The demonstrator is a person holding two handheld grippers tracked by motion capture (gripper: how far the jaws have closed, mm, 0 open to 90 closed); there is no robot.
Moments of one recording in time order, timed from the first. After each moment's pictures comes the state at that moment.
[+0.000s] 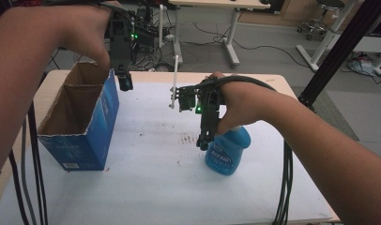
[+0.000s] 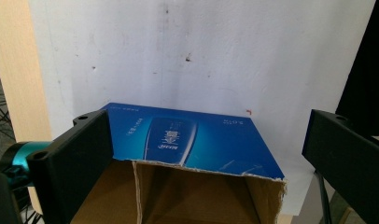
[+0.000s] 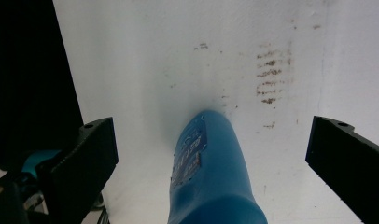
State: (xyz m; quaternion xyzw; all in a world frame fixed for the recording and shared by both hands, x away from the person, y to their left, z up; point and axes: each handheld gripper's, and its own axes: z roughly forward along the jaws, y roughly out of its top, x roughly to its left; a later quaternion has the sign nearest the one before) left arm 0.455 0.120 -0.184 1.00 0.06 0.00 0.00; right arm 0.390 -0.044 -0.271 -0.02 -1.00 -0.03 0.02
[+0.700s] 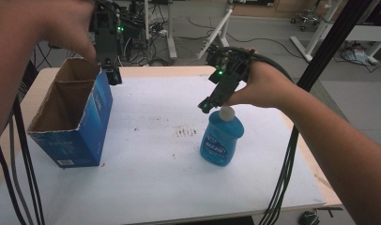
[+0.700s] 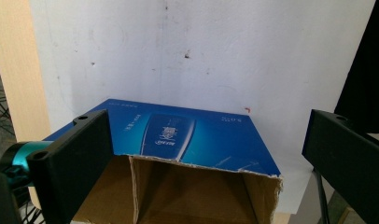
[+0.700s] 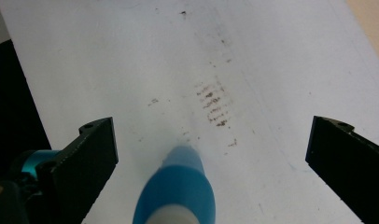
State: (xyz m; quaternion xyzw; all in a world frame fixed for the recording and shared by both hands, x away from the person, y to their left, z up) left arm 0.450 0.122 -0.183 1.00 0.07 0.01 0.00; right arm 0.406 -0.119 -0.241 -0.19 -0.96 -0.22 -0.04
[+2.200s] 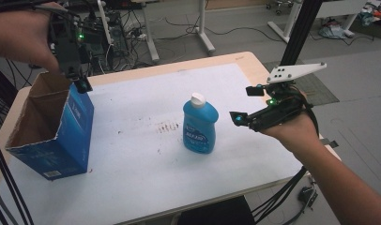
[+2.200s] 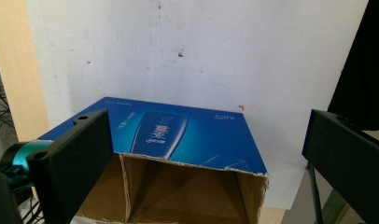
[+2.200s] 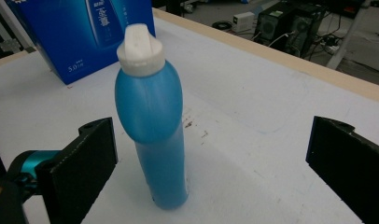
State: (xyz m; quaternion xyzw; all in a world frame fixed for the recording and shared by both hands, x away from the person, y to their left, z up) left arm 0.435 0.111 -0.179 1.00 0.06 0.01 -0.01; right arm 0.290 -0.278 -0.319 -0.34 -0.78 -0.49 -0.18
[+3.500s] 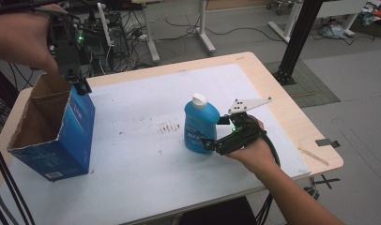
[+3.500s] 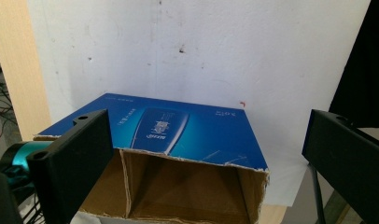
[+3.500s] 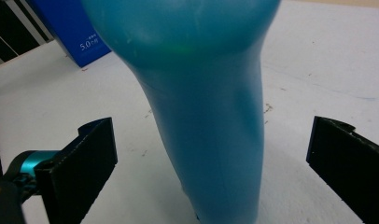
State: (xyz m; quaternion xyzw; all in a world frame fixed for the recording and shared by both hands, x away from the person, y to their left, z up) left arm 0.433 0.114 -0.179 1.00 0.06 0.02 -0.02; right arm 0.309 -0.222 -0.413 -0.35 -0.78 -0.51 -0.09
